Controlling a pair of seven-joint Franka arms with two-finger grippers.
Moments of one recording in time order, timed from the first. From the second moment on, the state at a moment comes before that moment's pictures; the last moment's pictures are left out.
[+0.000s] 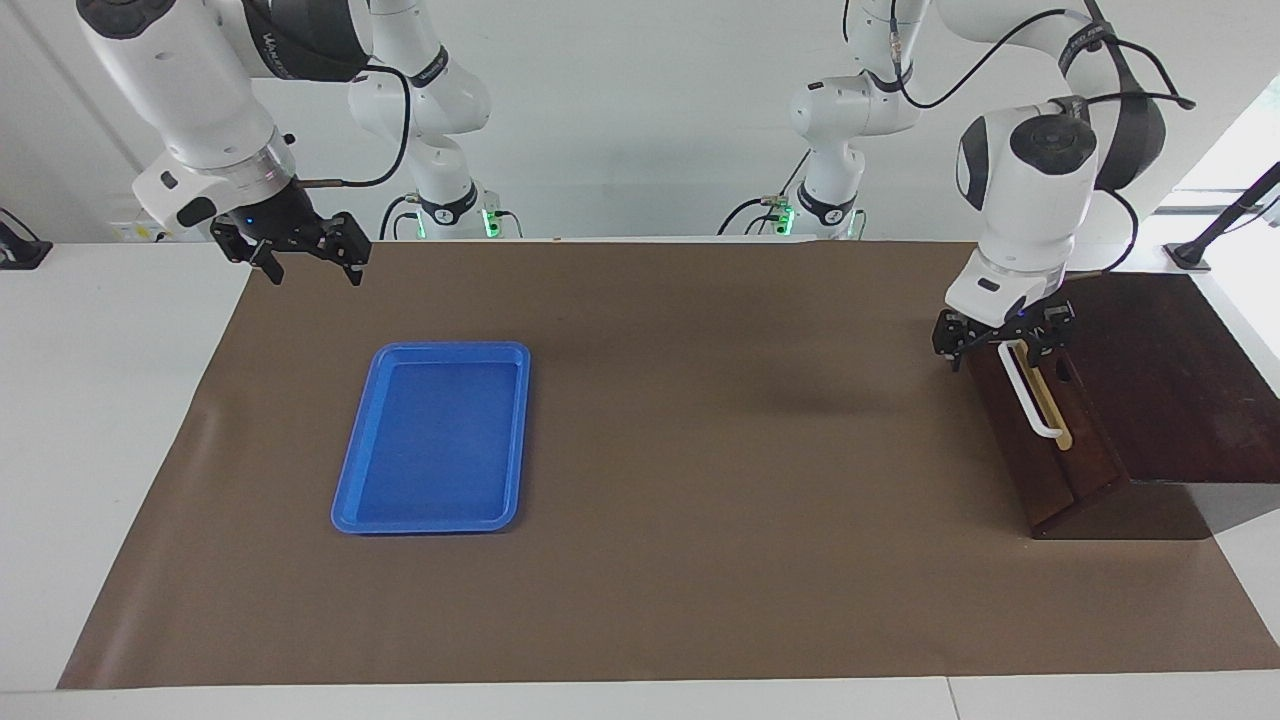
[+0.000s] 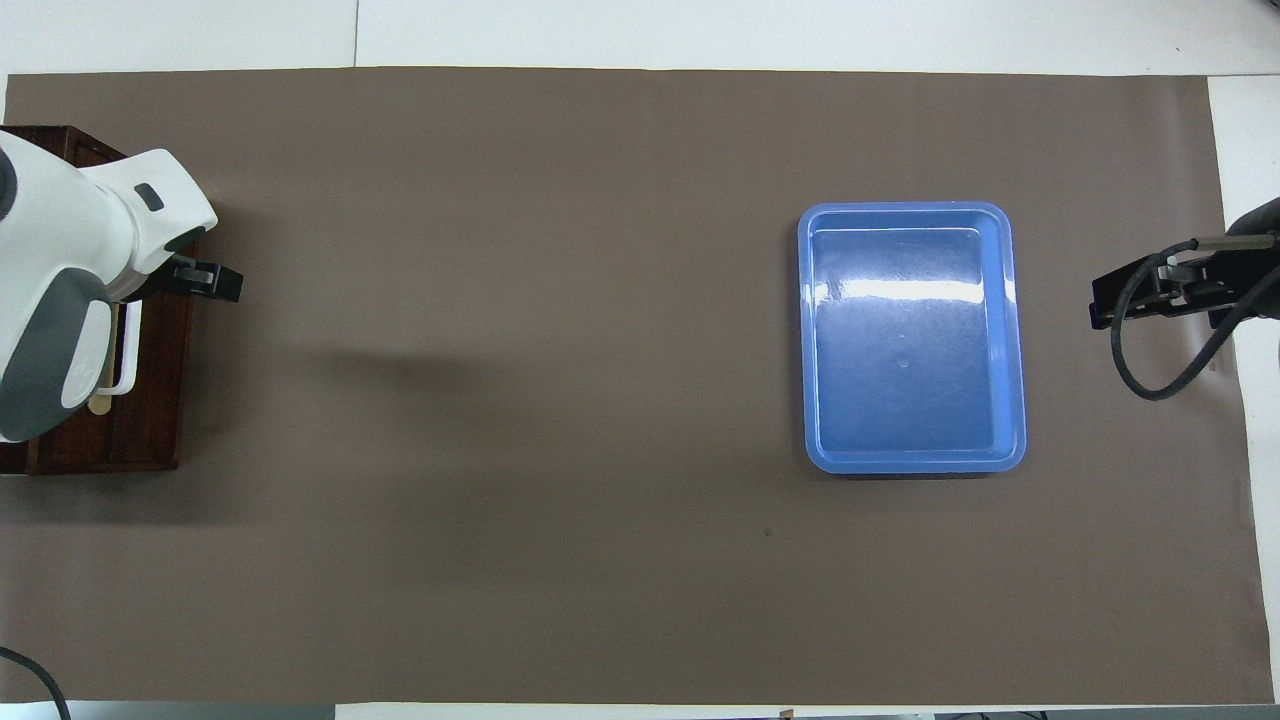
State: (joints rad) left arm 0.04 0.10 -0.16 -1.88 0.38 2.04 -0.01; right arm 0.00 0.03 0.01 -1.55 -0.03 1.49 0.03
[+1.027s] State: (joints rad) left arm 0.12 0.15 -0.15 -2.00 0.45 2.25 0.00; right arm 0.00 0.03 0.00 -1.55 -0.03 1.49 -0.03
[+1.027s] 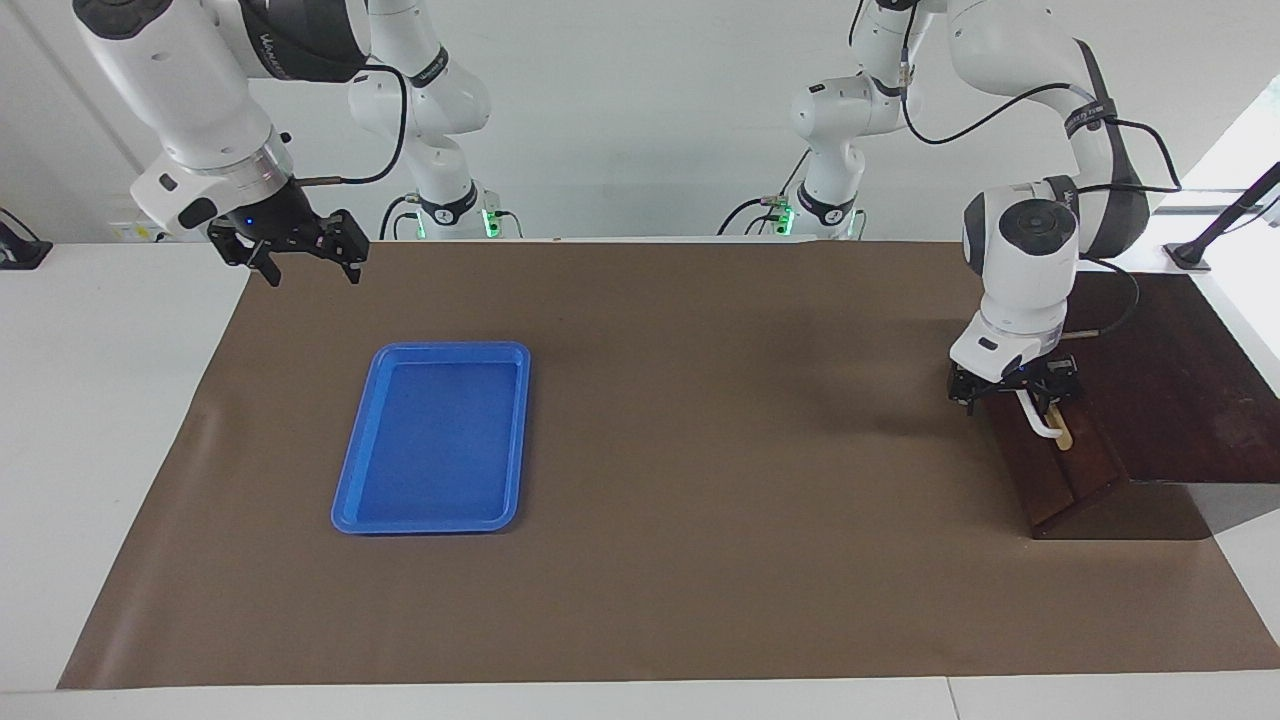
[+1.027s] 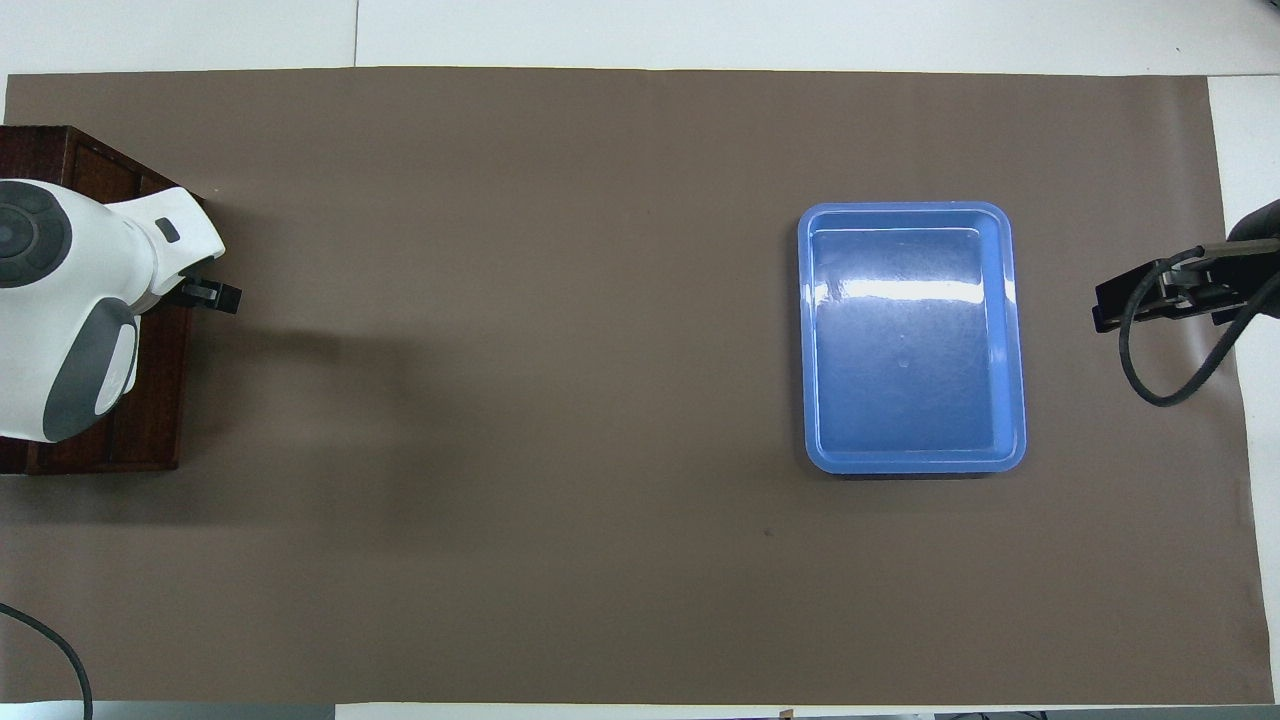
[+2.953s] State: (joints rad) left arm -0.01 0.17 -0.14 -1.62 0.20 1.87 -0.21; right arm 0.00 0.03 0.01 -1.57 -0.02 1.49 -0.03
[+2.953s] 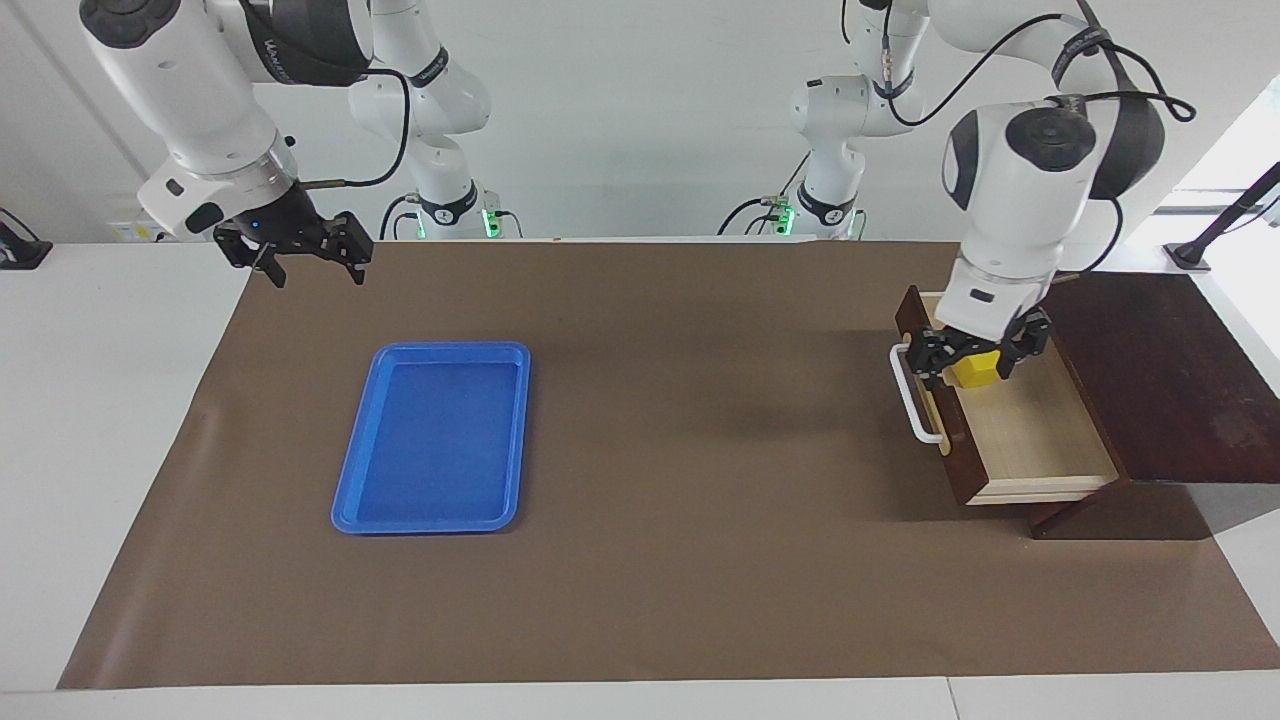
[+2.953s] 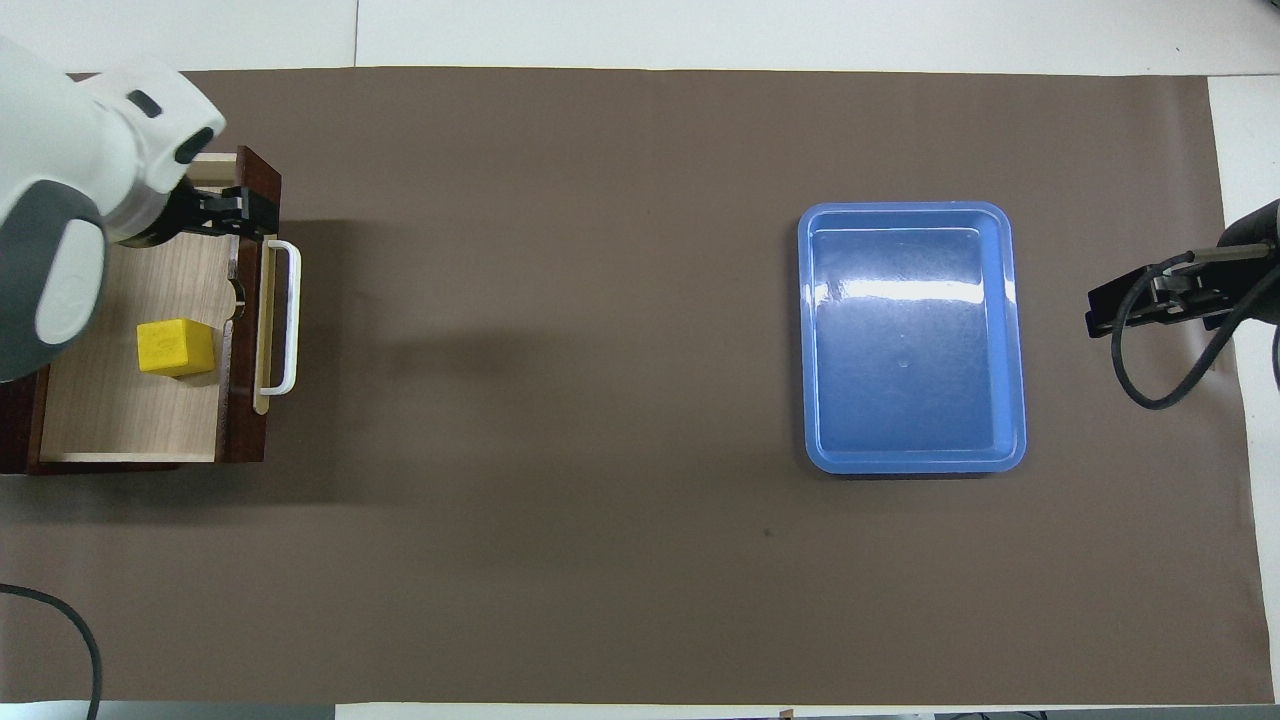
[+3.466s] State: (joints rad) left arm 0.14 0.14 -0.14 -1.72 0.12 1.87 -0.10; right arm 0.00 0.03 0.01 -1.57 -0.02 1.49 -0.03
